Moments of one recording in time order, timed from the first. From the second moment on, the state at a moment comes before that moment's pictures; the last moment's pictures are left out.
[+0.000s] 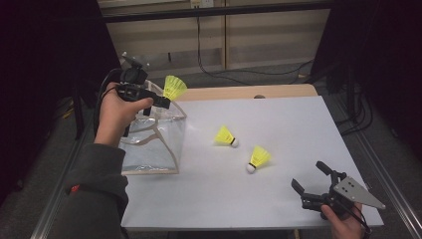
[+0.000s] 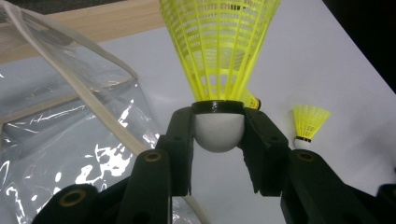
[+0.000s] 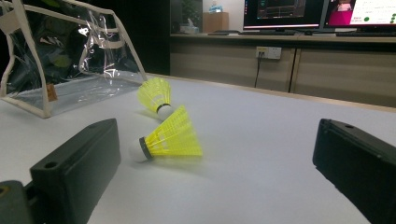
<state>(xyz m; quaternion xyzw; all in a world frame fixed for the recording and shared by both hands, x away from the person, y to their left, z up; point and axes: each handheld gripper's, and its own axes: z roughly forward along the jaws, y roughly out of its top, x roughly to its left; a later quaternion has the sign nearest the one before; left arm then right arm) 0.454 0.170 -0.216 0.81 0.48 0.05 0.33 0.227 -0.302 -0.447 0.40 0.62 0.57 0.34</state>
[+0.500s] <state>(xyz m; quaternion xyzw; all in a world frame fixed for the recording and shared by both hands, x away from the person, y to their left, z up) 0.456 0.179 -0.214 0.80 0.49 0.06 0.33 0.227 -0.302 -0.447 0.40 0.62 0.57 0.35</state>
